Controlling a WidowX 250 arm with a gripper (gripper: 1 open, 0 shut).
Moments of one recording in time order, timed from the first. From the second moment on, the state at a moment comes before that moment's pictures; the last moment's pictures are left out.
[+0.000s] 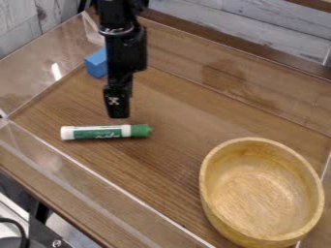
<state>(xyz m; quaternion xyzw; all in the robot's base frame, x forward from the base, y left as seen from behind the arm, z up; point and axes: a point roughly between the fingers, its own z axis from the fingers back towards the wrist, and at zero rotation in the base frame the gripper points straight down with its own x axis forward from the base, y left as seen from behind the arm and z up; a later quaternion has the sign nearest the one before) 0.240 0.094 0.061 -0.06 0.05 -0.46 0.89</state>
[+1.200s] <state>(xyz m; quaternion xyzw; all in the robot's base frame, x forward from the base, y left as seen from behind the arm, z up) 0.239 0.125 0.025 -0.05 0.03 -0.46 0.89</state>
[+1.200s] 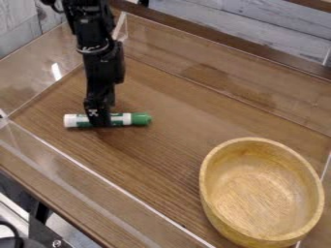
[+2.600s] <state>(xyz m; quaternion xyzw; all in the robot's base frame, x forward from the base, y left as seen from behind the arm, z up) 0.237 0.126 0.042 -0.08 0.04 -0.39 0.92</state>
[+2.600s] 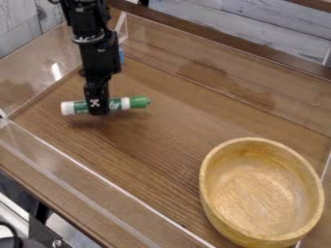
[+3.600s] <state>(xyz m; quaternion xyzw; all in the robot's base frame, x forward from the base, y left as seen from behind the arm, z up) 0.277 0.097 0.080 -0.06 0.04 -0.36 0.93</state>
